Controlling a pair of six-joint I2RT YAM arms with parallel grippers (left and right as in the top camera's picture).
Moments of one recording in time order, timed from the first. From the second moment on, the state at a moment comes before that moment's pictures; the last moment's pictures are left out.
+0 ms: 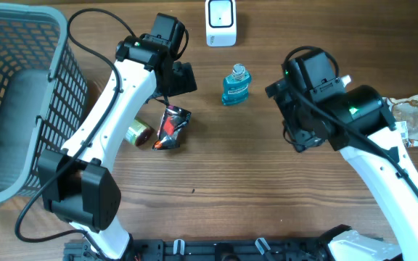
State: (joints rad) left arm -0.35 1.84 1.66 -1.14 -0.10 -0.58; right arm 0.46 1.38 1.48 -1.24 0.08 1.55
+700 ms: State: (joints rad) left arm -0.08 1.65 1.66 -1.15 -0.03 -0.51; right arm 0.36 1.89 1.84 -1.09 -0.17 1.37
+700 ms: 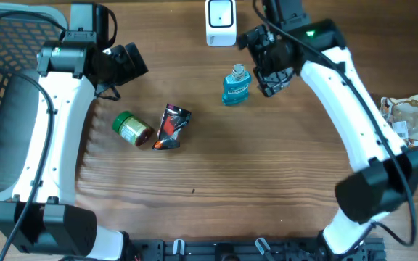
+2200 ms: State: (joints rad) left arm -0.08 1.65 1.66 -1.15 -0.05 -0.51; right arm 0.44 2.08 1.84 -1.02 -0.07 1.27
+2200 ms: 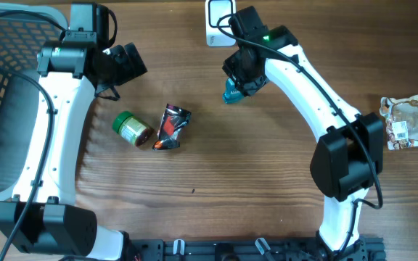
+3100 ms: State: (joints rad) left arm -0.08 1.65 1.66 -1.15 -0.05 -0.51; right arm 0.44 2.08 1.85 -1.18 -0.07 0.13
